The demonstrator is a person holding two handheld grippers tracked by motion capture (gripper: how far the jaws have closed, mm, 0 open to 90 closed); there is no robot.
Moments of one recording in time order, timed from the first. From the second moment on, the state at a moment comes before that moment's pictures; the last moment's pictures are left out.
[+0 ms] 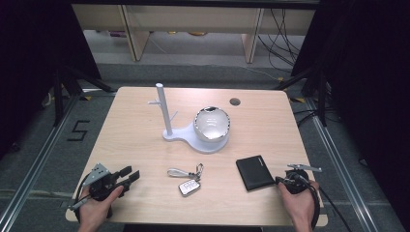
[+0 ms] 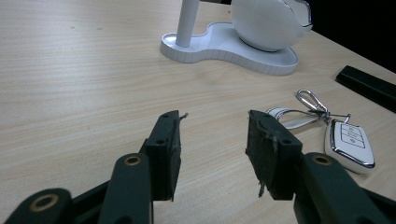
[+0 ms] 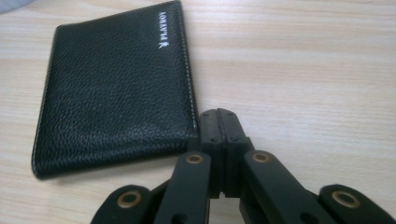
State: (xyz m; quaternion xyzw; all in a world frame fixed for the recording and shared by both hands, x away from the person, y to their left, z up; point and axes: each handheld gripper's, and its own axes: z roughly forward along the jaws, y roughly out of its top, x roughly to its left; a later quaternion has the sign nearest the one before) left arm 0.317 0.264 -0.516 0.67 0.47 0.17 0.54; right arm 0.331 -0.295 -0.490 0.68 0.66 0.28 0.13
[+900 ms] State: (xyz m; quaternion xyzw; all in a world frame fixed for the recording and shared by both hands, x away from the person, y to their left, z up) left arm 0.317 0.266 -0.516 0.67 0.47 0.18 0.54; right arm 0.346 -0.283 -0.483 0.71 0.65 0.27 0.02
